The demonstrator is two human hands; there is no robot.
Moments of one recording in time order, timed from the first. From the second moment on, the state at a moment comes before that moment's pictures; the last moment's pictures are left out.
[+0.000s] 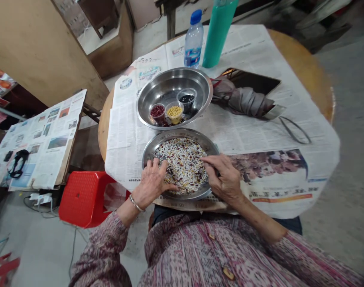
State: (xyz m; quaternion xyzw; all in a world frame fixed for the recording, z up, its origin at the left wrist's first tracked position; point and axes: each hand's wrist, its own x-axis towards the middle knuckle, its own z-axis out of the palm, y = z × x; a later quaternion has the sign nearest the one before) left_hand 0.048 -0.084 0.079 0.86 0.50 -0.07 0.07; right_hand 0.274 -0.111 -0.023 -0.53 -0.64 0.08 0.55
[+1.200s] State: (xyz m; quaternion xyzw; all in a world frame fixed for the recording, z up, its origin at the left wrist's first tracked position) left_hand 0.089 -0.081 0.044 0.90 0.34 0.09 0.27; right_hand 0.274 -0.110 -0.018 -0.52 -0.64 0.08 0.56
